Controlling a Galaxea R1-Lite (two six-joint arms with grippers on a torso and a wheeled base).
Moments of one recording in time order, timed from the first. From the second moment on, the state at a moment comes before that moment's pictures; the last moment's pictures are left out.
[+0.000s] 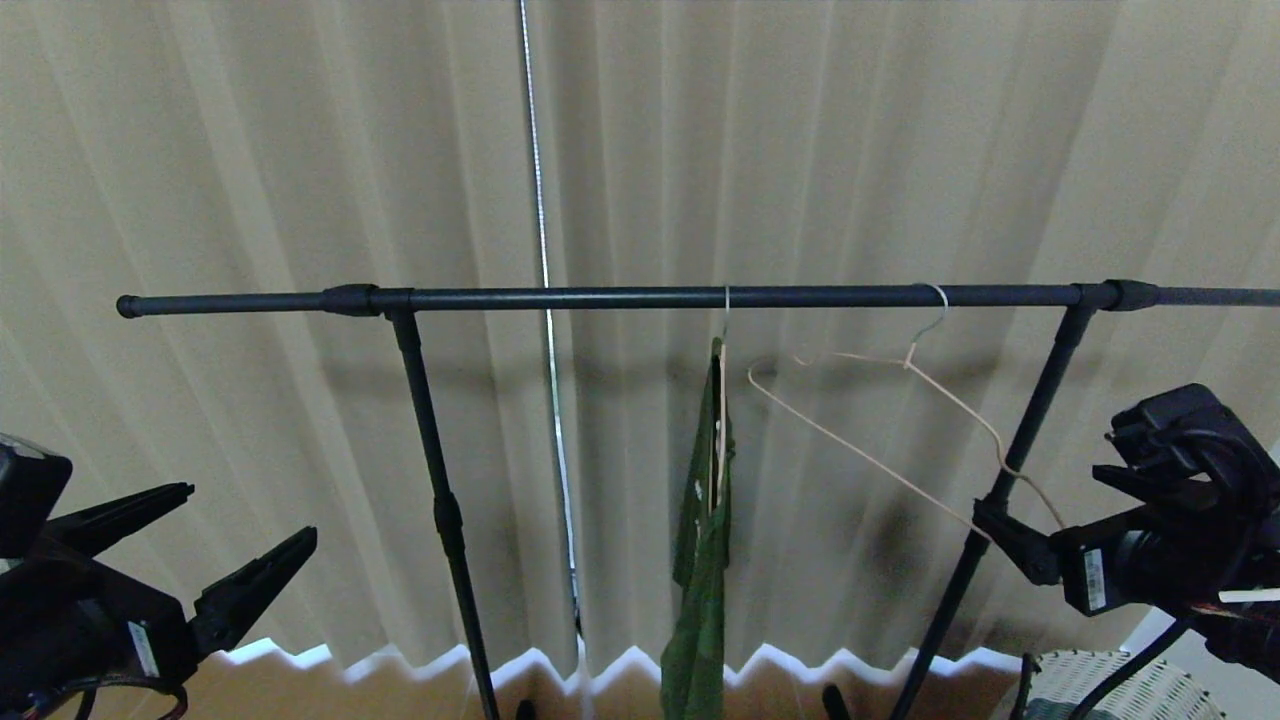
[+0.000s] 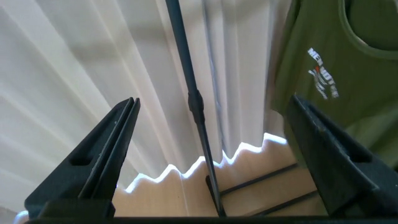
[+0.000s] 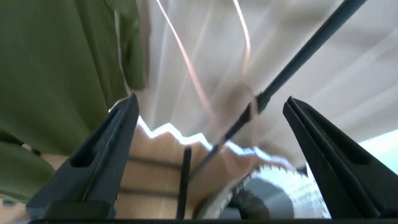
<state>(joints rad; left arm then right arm) -0.14 1.04 -0.25 -0.58 -0.08 0.19 0.37 1.30 -0.36 -0.56 -0.33 -0.09</state>
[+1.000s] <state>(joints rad) -0.10 1.03 -0.21 -0.58 -0.08 0.20 0.37 1.34 -0.18 -0.78 -0.34 -0.13</state>
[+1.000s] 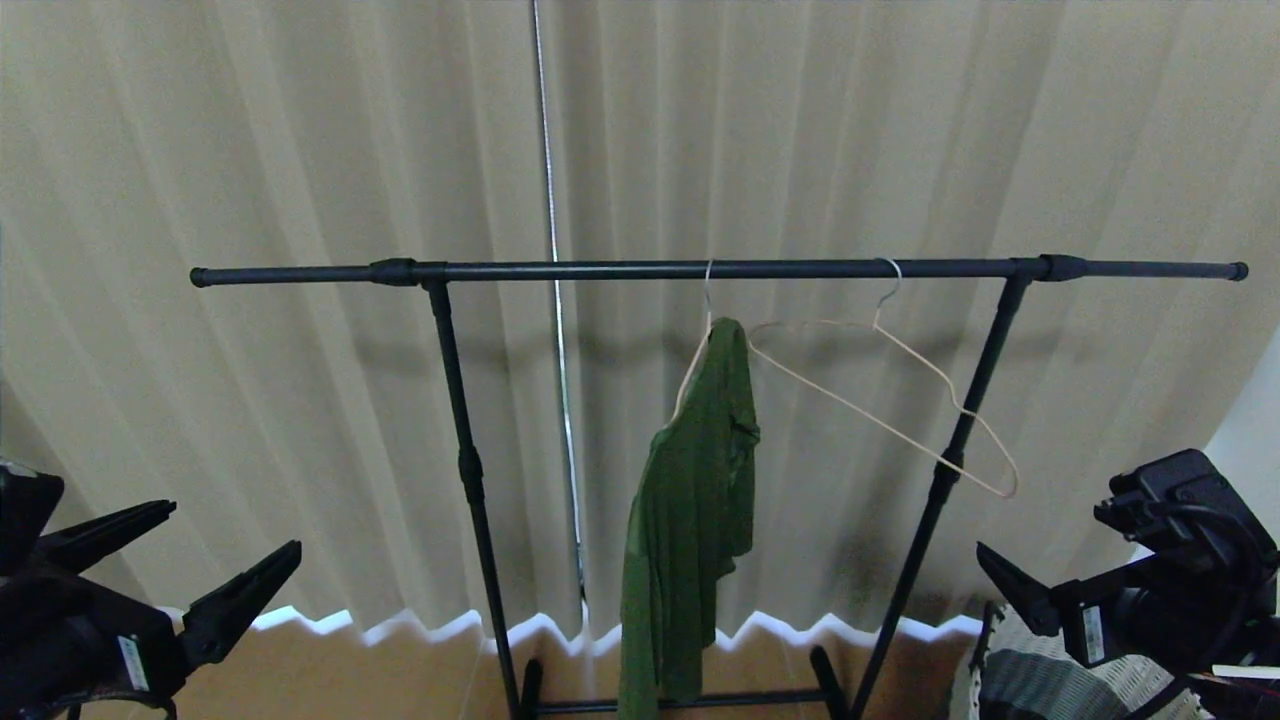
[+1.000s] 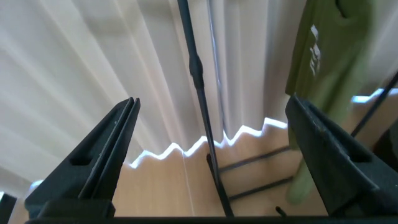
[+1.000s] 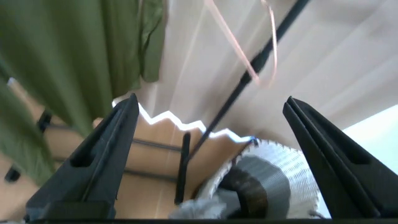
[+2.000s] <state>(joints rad) -0.10 1.00 -0.20 -0.58 -0.08 0.21 0.37 1.35 -0.17 -0.78 -0.34 -0.13</state>
